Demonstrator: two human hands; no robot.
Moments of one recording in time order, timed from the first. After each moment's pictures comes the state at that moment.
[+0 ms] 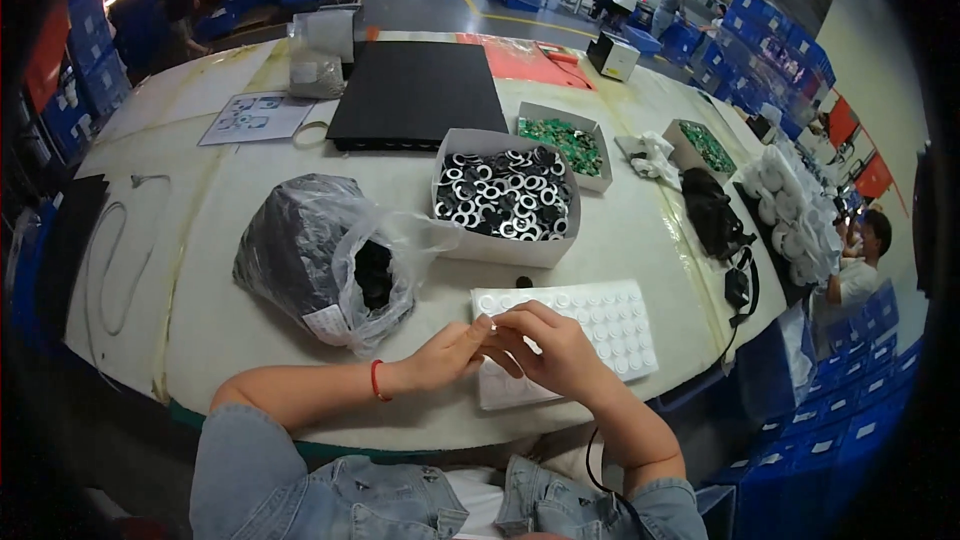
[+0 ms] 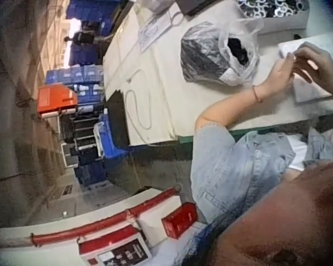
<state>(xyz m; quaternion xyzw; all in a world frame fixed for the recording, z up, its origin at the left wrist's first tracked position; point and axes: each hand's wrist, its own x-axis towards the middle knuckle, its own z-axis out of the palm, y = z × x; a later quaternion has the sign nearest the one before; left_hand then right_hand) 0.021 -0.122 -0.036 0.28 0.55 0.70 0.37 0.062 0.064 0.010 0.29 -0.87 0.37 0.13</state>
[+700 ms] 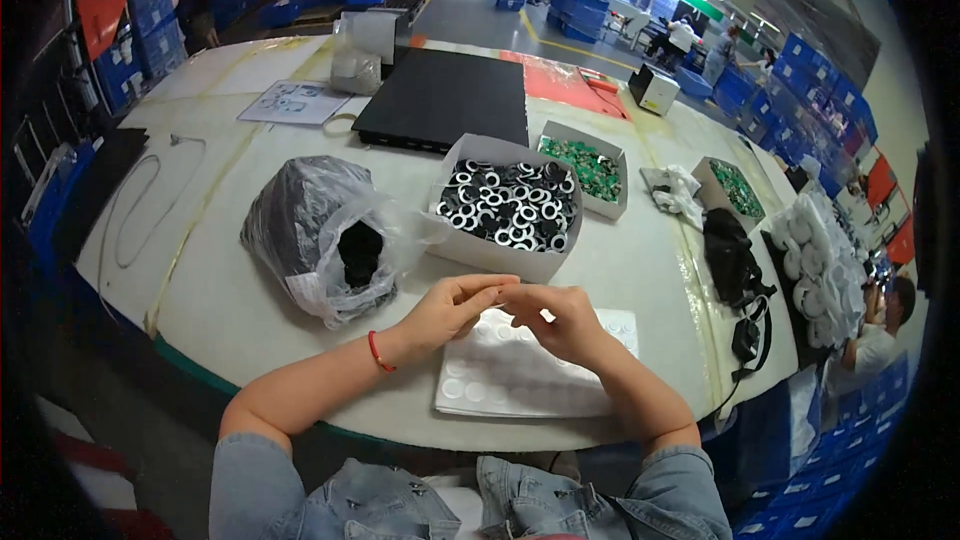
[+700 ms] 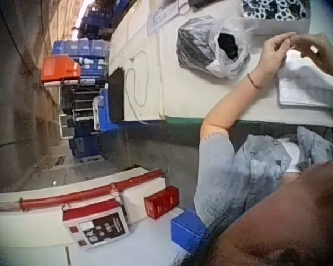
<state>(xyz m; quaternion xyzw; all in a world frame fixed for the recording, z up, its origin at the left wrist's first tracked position) 0.008 -0.070 -0.031 0.19 0.60 0.74 0.23 0.018 0.129 0.002 0.36 -0.82 0.44 0.06</state>
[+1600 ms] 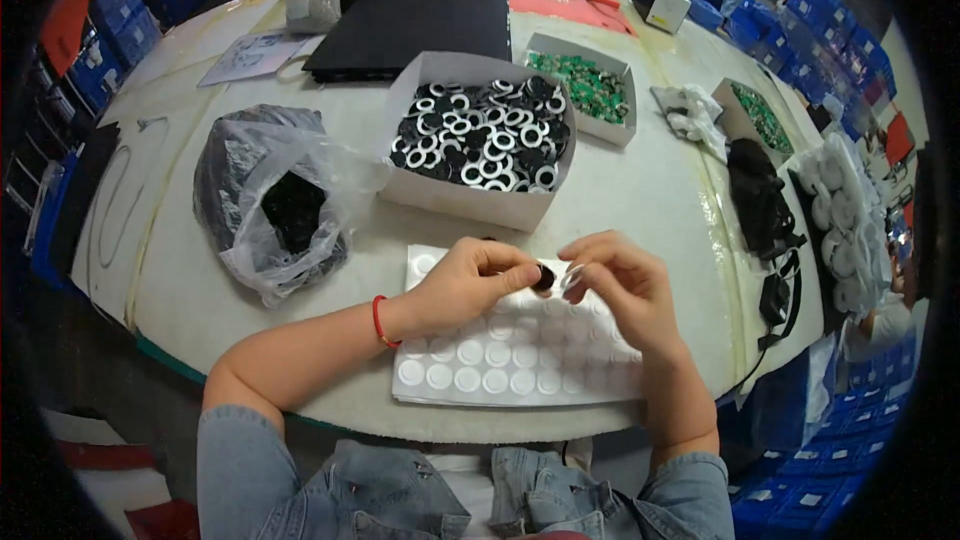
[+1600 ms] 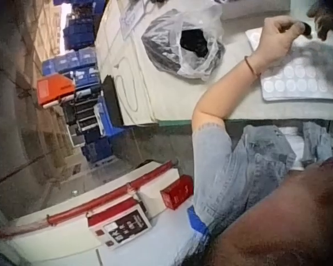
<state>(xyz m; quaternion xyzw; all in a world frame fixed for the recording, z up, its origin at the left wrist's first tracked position) -0.008 -0.010 -0.052 0.23 0.61 0.71 0.28 0.031 0.206 -0.019 0.15 -0.68 0.71 -0.04</state>
